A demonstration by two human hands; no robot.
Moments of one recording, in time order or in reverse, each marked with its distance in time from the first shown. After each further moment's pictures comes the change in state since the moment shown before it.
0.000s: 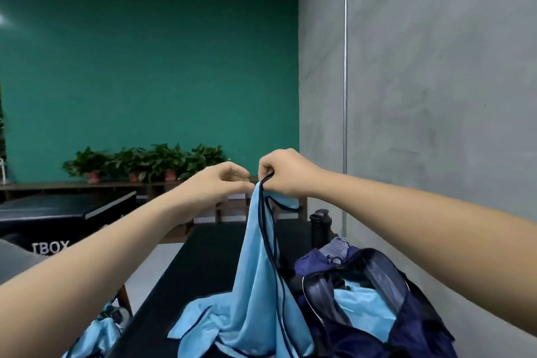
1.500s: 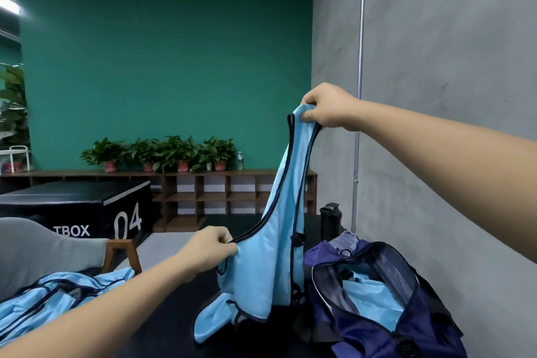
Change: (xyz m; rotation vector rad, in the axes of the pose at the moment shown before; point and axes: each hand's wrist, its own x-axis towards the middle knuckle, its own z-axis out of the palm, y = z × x) left_hand -0.060 -0.112 0.053 0.209 0.075 -0.299; right_hand 0.041 0.030 -0.098 0.047 0.152 0.174
